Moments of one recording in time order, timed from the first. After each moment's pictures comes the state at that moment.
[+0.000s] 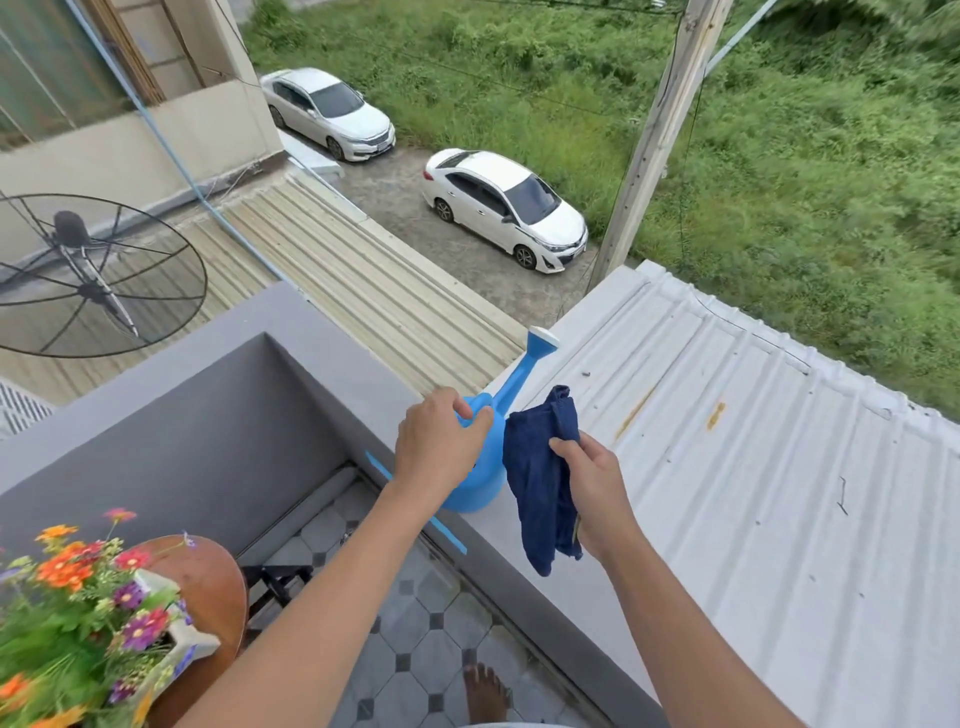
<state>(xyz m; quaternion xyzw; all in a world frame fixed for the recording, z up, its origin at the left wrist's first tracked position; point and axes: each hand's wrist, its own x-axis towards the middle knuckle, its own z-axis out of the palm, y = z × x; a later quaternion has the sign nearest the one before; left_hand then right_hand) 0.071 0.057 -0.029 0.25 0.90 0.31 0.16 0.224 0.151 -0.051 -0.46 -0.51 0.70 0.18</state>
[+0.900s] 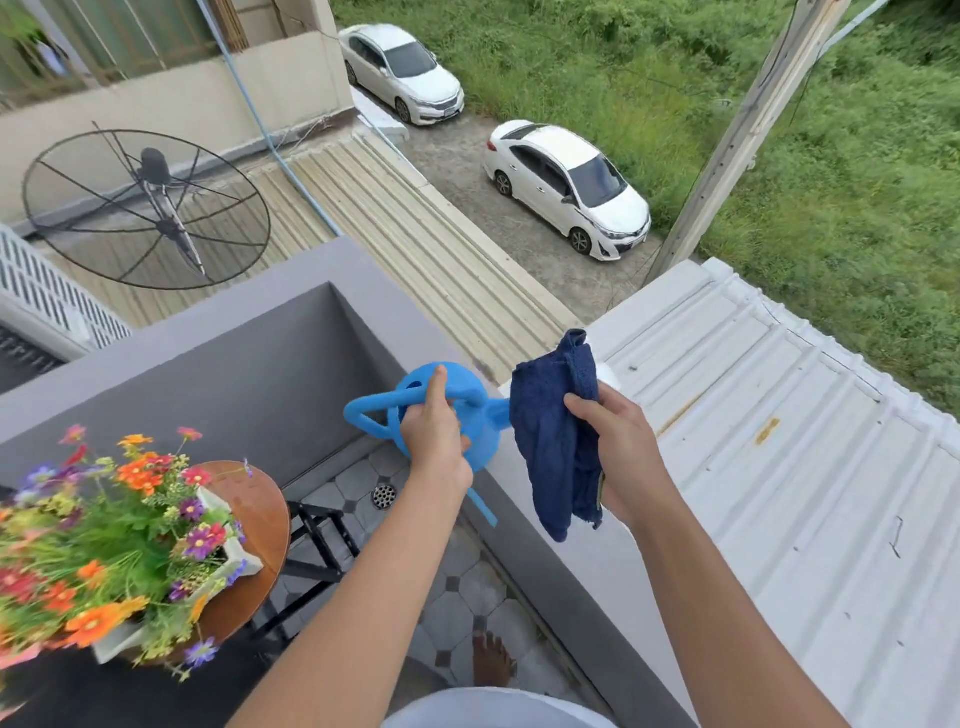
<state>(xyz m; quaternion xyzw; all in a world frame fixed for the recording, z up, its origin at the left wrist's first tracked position) 0.063 0.024 -0.043 -0.26 0.59 0.72 0.25 0.187 0.136 -0.012 -0.35 -0.53 0.76 0.13</state>
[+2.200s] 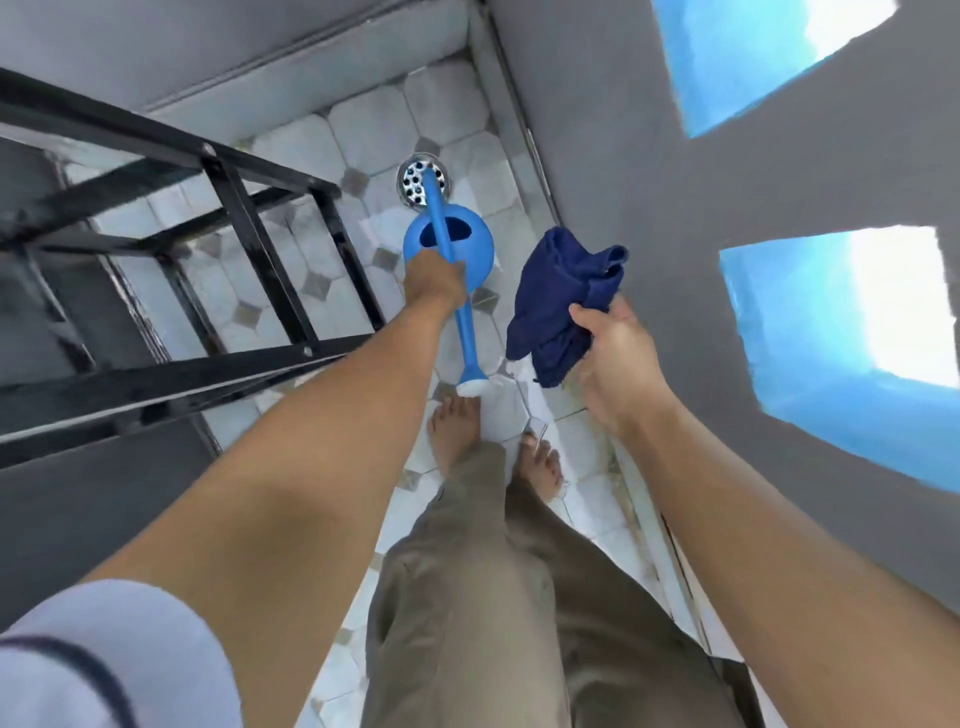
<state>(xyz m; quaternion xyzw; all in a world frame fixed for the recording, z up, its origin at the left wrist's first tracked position) -0.075 -0.124 -0.810 -0.18 0.86 0.27 0.40 0.052 0.018 -0.669 -0.51 -0.45 0.72 -0.11</state>
